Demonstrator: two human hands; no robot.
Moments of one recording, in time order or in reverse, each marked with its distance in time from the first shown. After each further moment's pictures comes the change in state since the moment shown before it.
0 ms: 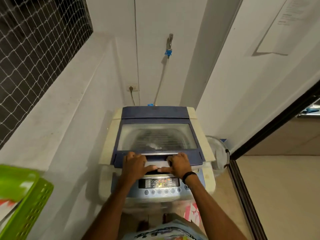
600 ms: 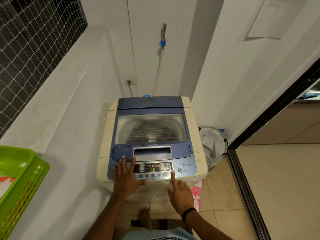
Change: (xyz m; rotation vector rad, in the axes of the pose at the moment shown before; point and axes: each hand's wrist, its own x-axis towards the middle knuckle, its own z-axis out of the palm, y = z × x) left_hand -0.065 -0.015 0.110 -0.027 -0.009 -0.175; right_hand -0.148 0.028 0.136 0.071 0.076 0.193
